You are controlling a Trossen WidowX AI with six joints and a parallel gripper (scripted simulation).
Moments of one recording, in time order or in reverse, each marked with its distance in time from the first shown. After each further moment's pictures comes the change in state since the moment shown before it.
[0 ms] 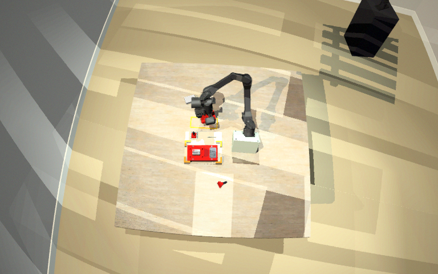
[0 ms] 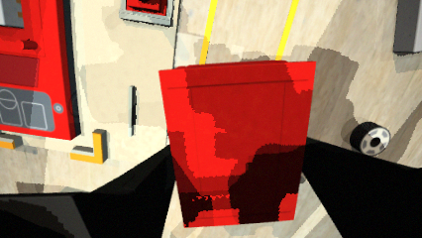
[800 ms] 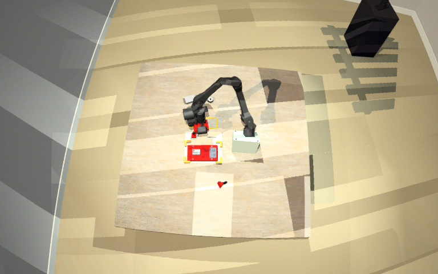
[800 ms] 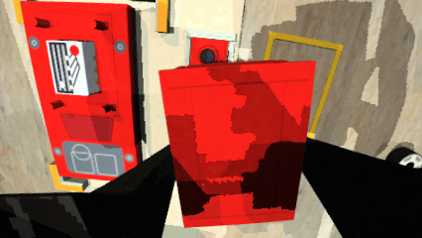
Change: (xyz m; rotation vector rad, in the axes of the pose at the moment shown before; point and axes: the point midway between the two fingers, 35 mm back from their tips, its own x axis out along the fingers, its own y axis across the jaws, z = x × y) arm -0.005 0.056 0.059 0.071 -0.009 0.014
